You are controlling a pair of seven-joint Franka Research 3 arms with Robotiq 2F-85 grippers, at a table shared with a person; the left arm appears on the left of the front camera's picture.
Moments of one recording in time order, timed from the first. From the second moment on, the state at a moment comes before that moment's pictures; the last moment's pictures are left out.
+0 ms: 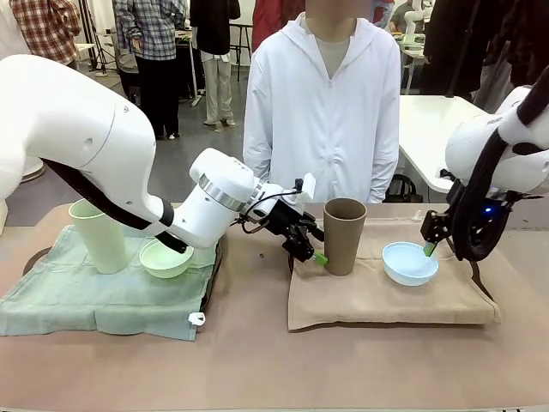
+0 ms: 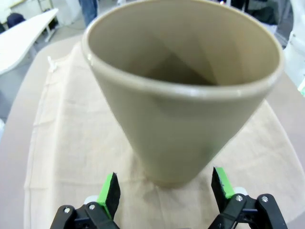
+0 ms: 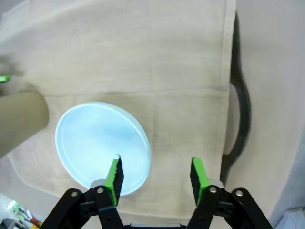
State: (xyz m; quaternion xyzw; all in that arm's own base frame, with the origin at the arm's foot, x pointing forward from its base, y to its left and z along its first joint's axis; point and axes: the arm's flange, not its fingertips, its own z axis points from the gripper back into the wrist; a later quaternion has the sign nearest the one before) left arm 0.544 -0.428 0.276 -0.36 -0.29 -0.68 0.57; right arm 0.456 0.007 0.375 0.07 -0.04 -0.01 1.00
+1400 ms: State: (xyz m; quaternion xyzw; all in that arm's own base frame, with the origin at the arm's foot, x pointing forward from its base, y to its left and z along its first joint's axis) left arm 0.452 -0.274 0.500 -0.01 -0.08 -0.33 0.94; right arm 0.374 -0.011 0.483 0.05 -0.04 0.01 1.00
